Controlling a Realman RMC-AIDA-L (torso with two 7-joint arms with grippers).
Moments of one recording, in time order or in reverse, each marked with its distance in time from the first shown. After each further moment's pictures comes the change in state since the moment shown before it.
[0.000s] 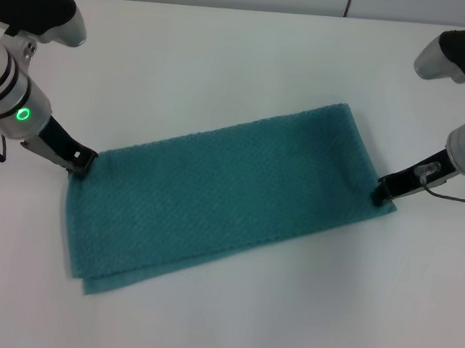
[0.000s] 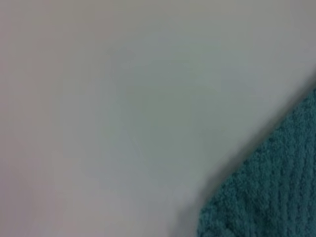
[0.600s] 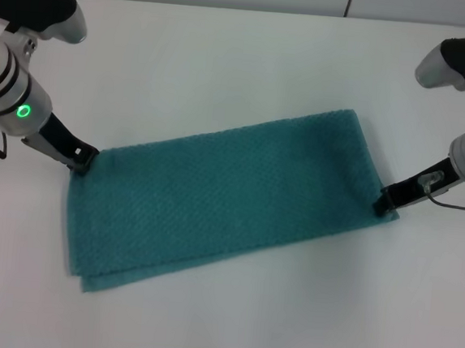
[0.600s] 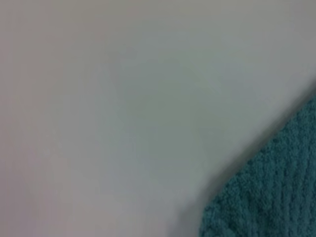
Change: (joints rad) left arm -0.001 0.000 0.000 0.009 0.000 0.001 0.000; right arm -0.009 -0.003 0.000 -0.004 0.000 0.042 -0.026
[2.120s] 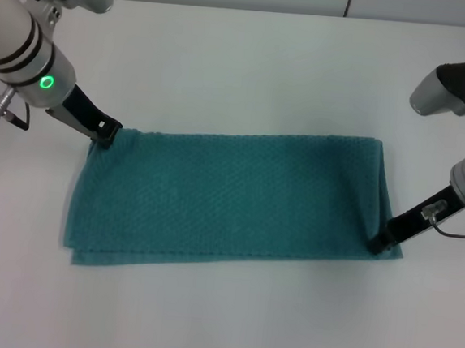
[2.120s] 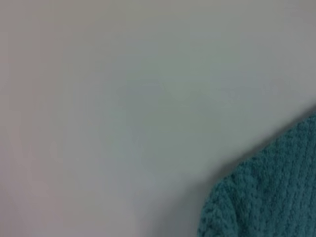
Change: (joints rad) left arm -0.061 -0.006 -0.002 0.029 -0.013 0.011 0.013; right arm -0.018 0.003 0.002 -0.012 0.003 0.162 -0.081
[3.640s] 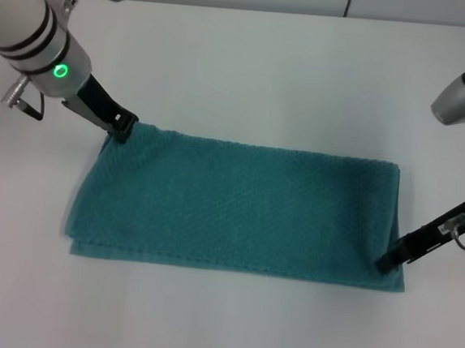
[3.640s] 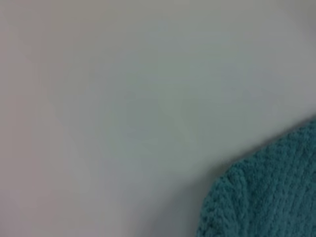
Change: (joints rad) left arm -0.025 0.002 0.020 0.031 -0.044 0.047 0.001; right arm -0.057 -0.005 0.036 -0.089 0.011 0.158 -0.056
